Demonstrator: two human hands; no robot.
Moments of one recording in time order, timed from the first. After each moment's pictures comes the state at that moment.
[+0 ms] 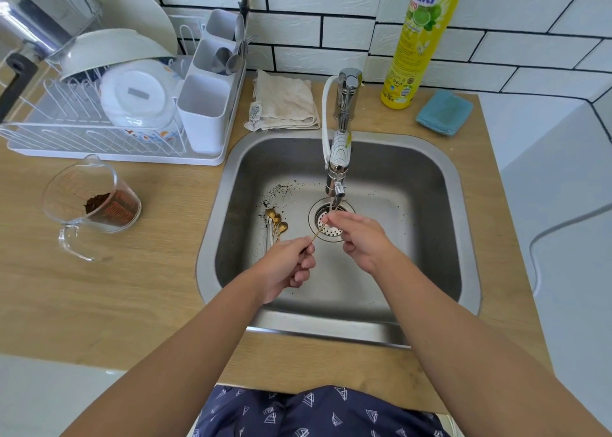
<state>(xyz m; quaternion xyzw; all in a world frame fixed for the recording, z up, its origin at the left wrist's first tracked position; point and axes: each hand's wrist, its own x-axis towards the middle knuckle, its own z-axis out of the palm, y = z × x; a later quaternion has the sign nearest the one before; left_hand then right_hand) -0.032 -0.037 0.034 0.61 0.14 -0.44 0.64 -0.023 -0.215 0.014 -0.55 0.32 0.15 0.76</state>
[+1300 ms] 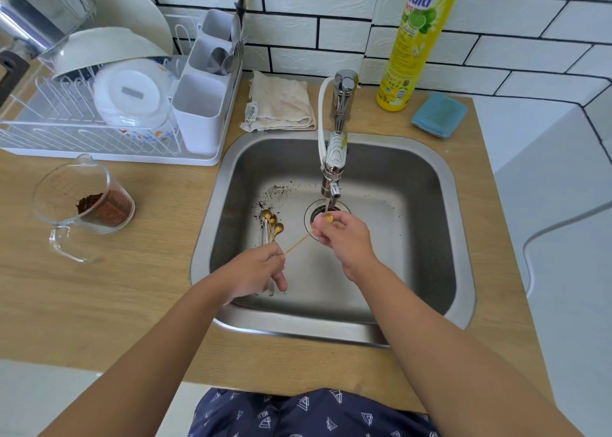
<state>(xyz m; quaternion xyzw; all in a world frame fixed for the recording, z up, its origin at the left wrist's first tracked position) -0.029 0.016 0.037 0.80 -0.04 -0.42 0.43 -0.028 -0.192 0.005 -0.63 0.26 0.06 0.73</state>
